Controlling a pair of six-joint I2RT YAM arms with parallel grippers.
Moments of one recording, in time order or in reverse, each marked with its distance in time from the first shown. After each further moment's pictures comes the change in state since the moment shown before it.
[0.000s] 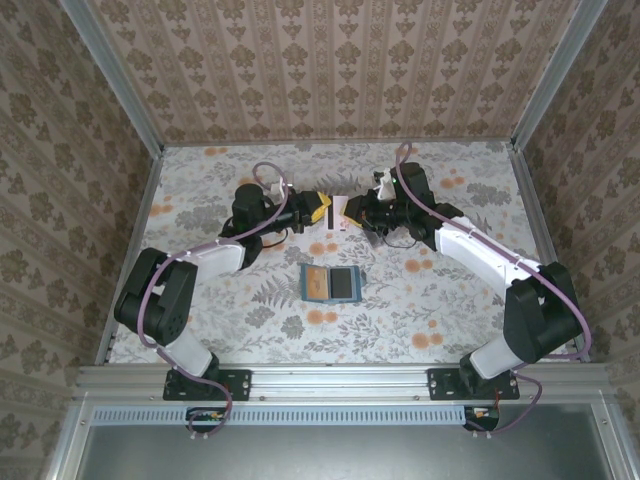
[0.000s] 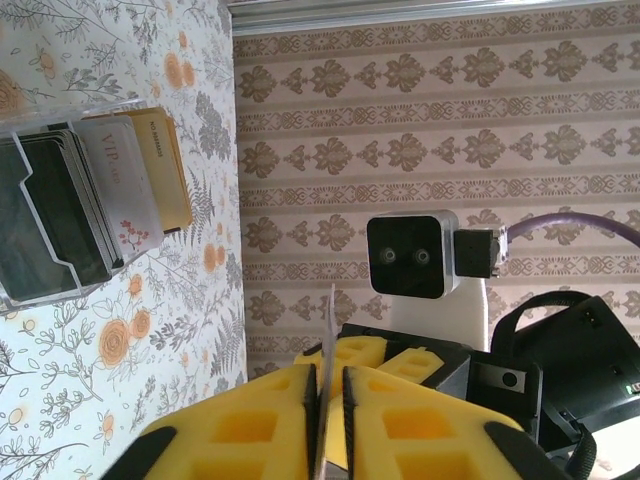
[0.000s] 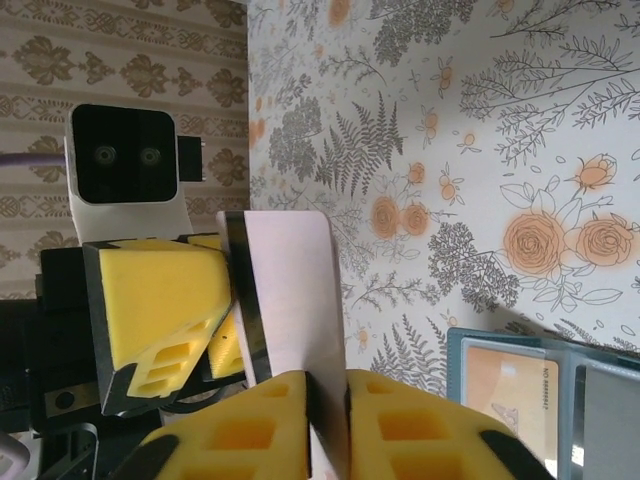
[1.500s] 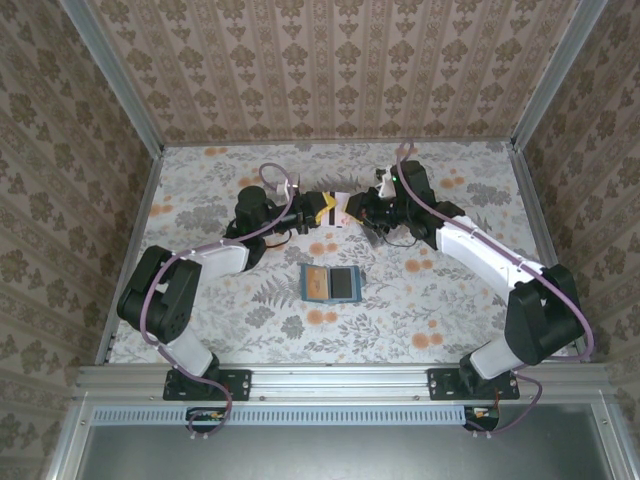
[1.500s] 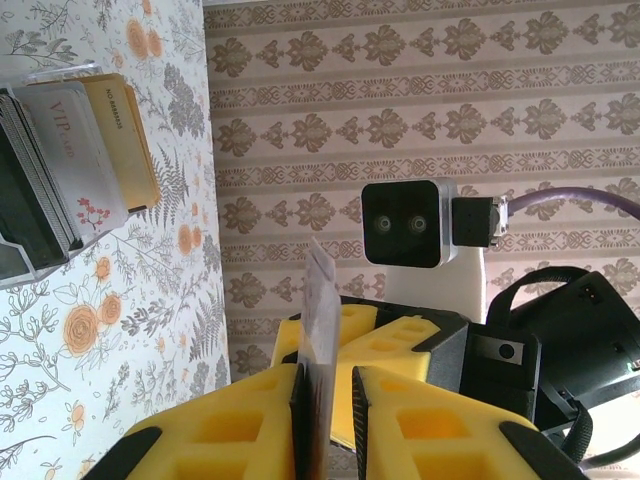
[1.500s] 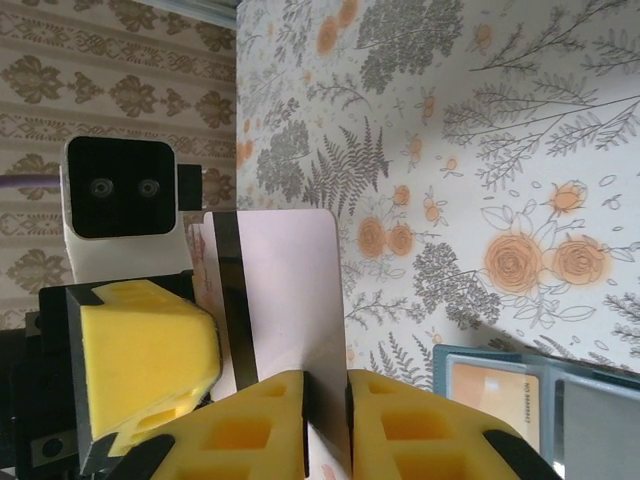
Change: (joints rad) left arm -0.026 0.016 -0.004 0.080 0.025 -0.041; right arm -0.002 -0.016 0.023 -0.053 0.081 -0.026
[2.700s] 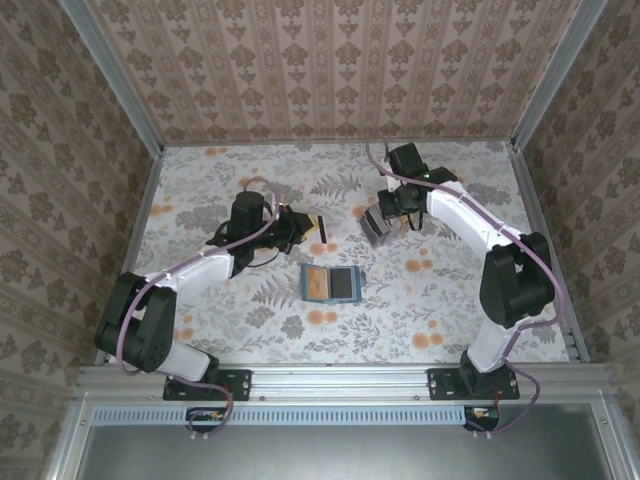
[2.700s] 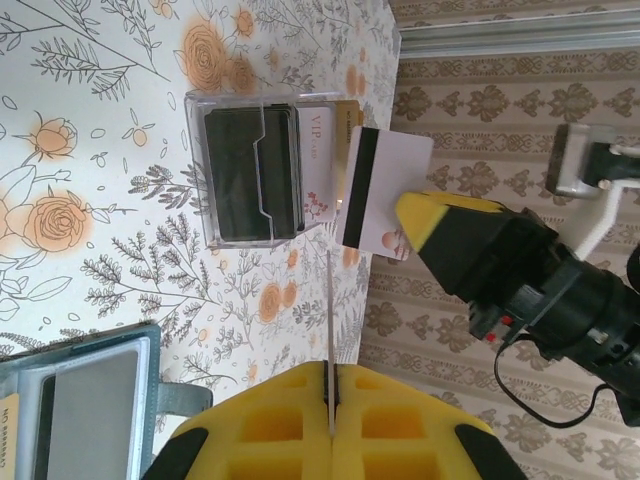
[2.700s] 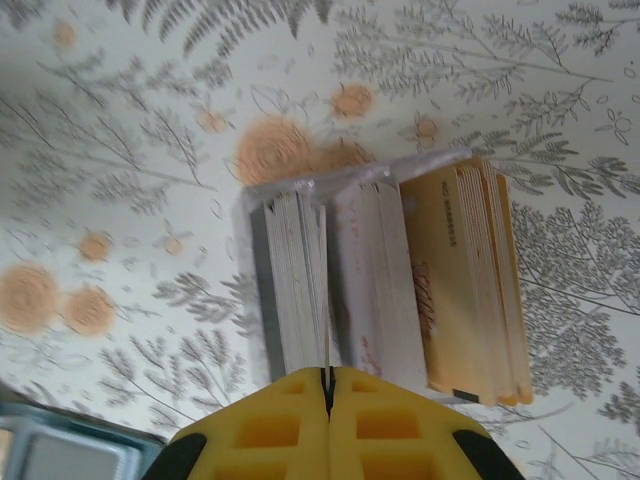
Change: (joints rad) left arm 0.021 -0.196 -0.034 -0.617 -0.192 0.266; right arm -0.086 0.256 0.328 -0.523 0.508 -0.850
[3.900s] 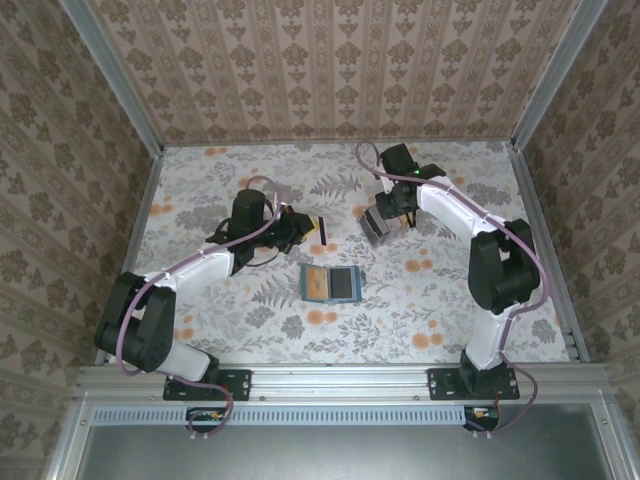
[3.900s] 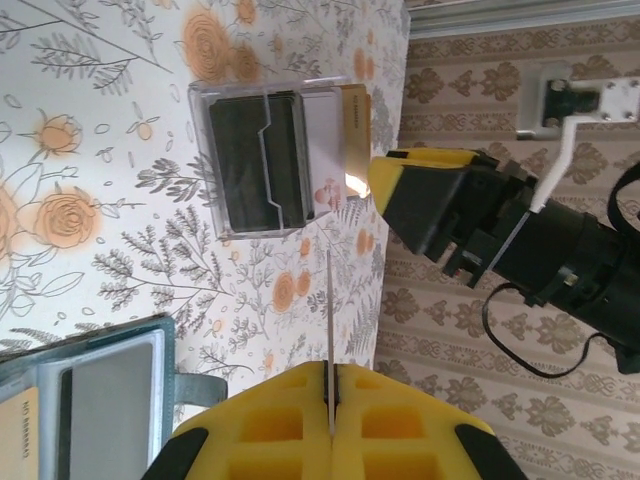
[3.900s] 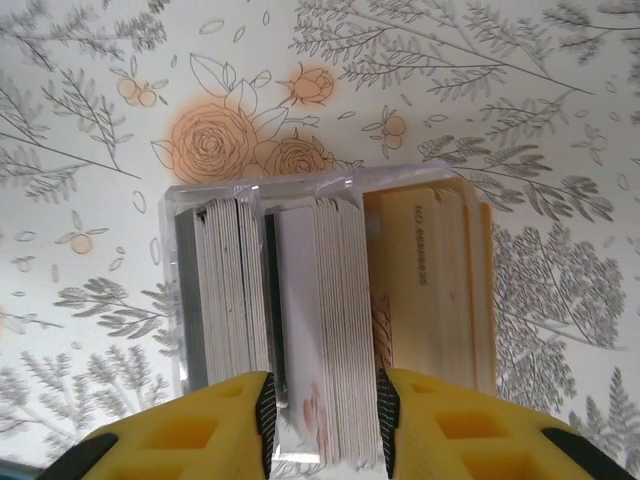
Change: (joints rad) left arm 0.004 0.006 0.024 -0.045 0.027 0.057; right arm 0.001 0.083 0.060 -0.024 0.074 -0.063
